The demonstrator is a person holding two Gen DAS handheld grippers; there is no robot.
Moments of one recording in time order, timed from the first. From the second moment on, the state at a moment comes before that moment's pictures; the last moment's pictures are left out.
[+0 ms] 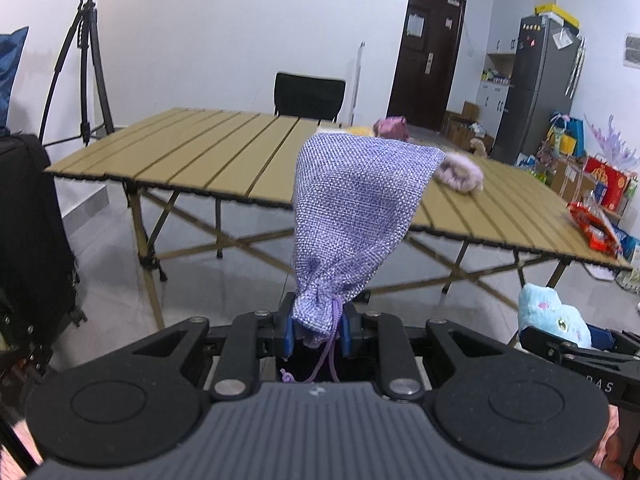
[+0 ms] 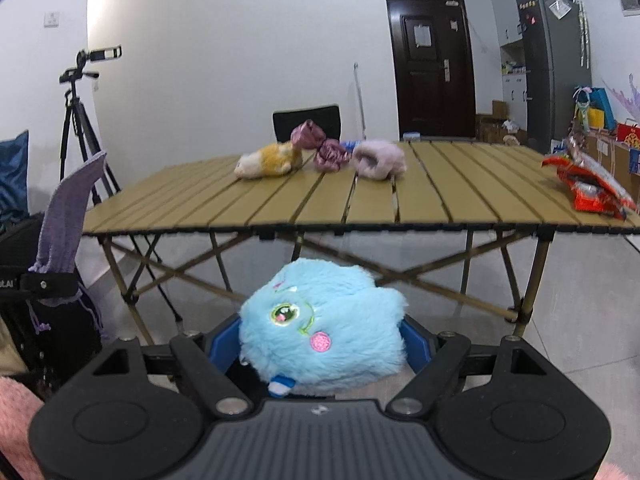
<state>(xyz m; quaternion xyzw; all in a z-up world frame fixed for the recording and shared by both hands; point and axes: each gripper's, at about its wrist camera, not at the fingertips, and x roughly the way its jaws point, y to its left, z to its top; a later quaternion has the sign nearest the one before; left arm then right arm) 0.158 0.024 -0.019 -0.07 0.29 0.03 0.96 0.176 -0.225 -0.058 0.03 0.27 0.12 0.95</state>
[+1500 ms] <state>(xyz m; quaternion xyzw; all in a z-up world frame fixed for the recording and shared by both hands) 0.202 0.078 -0.135 -0.11 0.44 0.06 0.89 0.216 -0.206 -0.187 -0.01 0.48 0.08 0.87</state>
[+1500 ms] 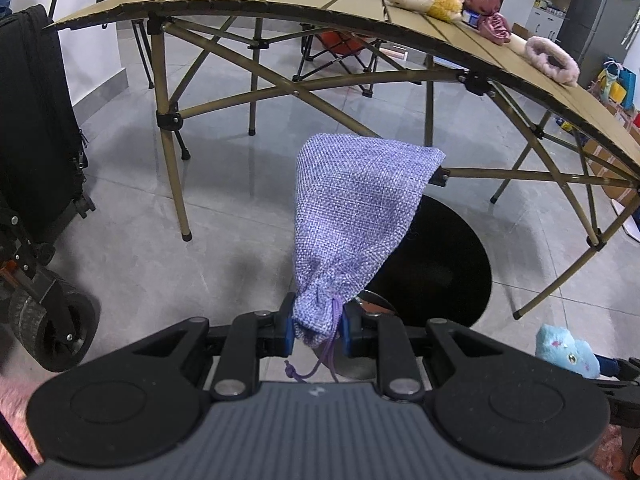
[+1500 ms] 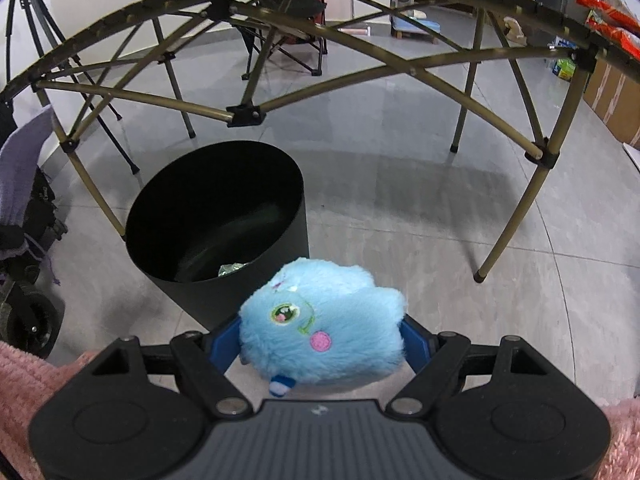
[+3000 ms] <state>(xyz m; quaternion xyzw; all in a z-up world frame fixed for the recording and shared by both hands) 0.269 0.137 -0.160 -0.16 0.45 0.10 0.87 0.356 -0.090 -0.210 -0.03 0.51 0.15 0.85</state>
